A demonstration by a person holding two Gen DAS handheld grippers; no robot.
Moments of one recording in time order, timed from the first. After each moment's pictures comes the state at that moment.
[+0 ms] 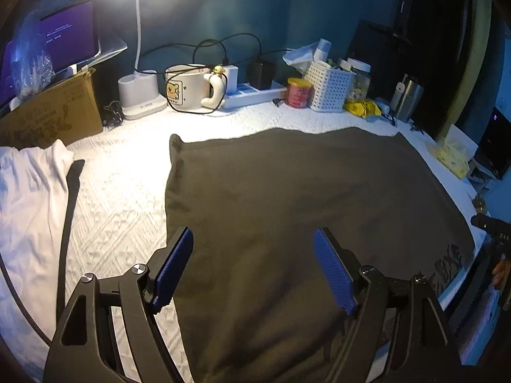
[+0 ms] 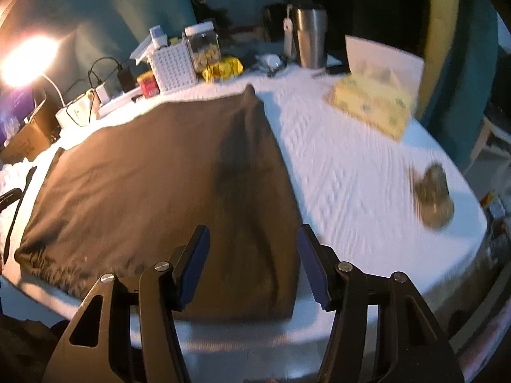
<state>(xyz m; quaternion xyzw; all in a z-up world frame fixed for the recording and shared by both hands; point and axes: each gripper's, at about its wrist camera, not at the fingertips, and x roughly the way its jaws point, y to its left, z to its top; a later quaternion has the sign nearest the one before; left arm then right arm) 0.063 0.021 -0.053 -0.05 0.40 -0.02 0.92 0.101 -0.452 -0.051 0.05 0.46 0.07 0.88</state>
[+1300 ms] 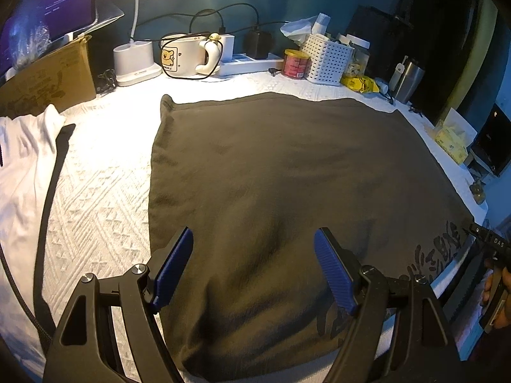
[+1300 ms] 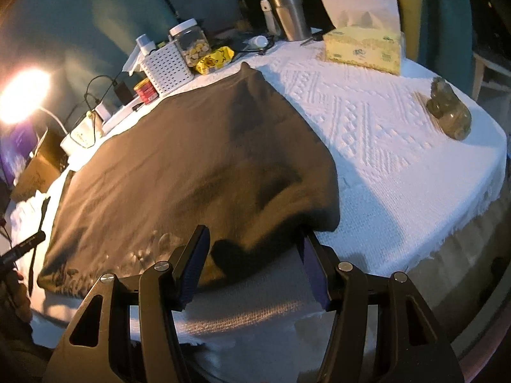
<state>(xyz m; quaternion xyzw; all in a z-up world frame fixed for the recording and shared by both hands) 0.053 0.011 -0.076 -0.07 0.44 -0.03 0.90 0.079 -0.445 -0.067 0.17 0.46 0.05 0.87</state>
